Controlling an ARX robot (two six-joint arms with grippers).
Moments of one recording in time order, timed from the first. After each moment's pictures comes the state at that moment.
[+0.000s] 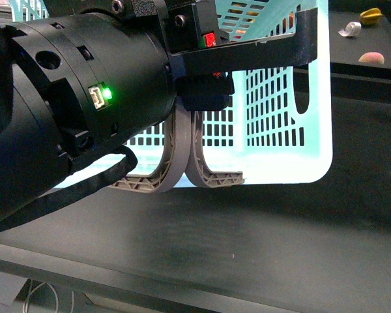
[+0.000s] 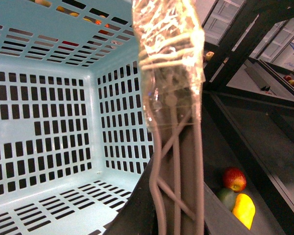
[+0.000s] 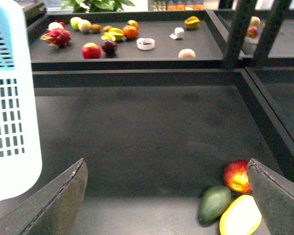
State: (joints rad) left arm -0.62 1.67 0.54 1.07 -0.09 -0.32; right arm -0.17 0.46 0.05 0.16 0.02 0.03
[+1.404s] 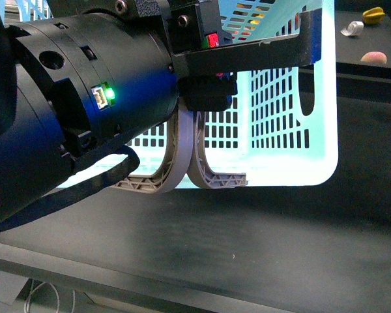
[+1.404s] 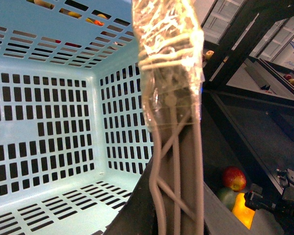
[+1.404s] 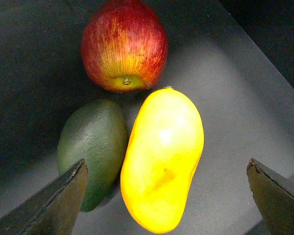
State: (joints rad) left arm -0.62 1.67 0.54 1.07 -0.09 -0.32; right arm -0.55 2.51 0.81 0.84 0.17 0.19
